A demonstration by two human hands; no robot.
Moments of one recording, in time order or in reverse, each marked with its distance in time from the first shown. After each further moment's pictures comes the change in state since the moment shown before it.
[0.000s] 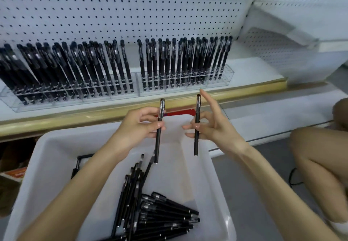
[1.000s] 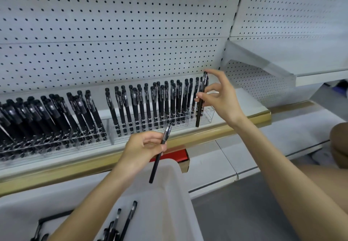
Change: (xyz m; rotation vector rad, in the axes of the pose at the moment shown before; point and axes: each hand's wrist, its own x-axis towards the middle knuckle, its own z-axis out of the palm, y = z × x) left_hand 0.081 0.031 0.052 0.155 0.058 0.051; right_hand 0.126 -0.065 -0.121 -0.356 0.372 -0.363
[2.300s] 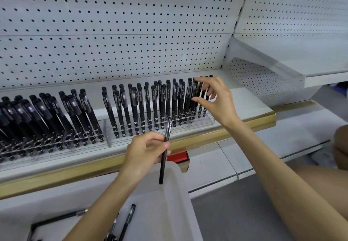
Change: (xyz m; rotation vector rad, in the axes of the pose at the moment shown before) left_hand 0.012 -0.007 0.011 -0.166 0.028 -0.029; right_hand 0.021 0.046 0.010 -0.371 0.017 -0.312
